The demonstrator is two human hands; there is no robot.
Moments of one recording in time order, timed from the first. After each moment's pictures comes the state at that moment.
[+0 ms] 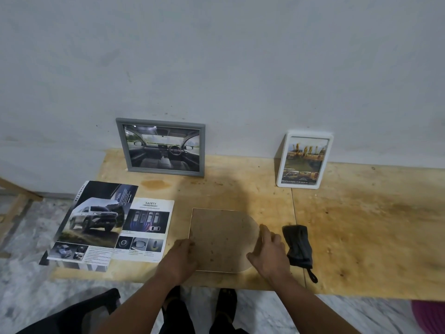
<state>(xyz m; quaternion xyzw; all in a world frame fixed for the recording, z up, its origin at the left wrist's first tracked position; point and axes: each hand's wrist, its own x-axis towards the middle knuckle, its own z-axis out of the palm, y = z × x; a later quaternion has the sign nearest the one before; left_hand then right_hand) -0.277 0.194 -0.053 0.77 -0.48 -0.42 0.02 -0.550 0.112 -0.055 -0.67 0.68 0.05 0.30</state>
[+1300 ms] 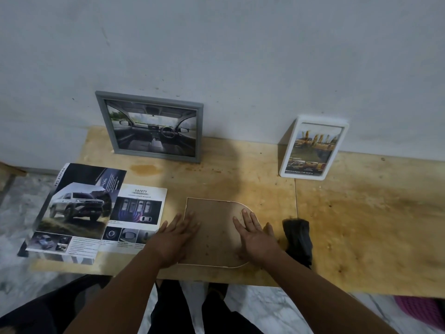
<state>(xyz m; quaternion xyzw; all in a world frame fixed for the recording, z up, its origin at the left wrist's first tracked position) -0.237 0.156 -0.096 0.59 -0.71 -0.32 -0.20 -0.525 0.065 -0.084 -0.80 0.44 0.31 0.25</state>
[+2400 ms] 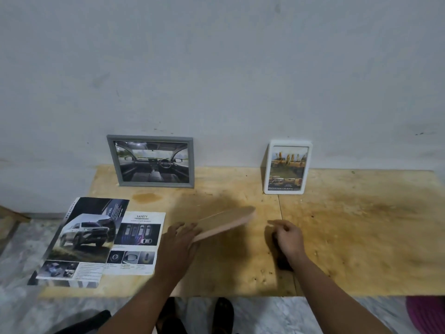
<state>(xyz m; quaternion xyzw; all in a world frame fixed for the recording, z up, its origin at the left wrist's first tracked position) -0.293 0.163 -0.026 0.71 -0.67 -0.08 0.20 -0.610 0.053 -0.015 -0.40 0.74 -0.25 0.48</state>
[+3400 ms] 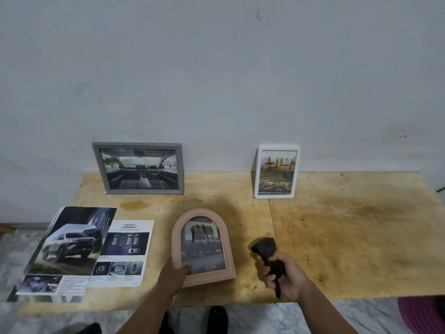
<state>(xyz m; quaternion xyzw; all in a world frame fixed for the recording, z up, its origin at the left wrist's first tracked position) -0.323 0.175 -0.070 0.78 -0.20 -0.52 0.28 -0.649 0.099 -0.021 0.03 0.47 -0.23 0.85</state>
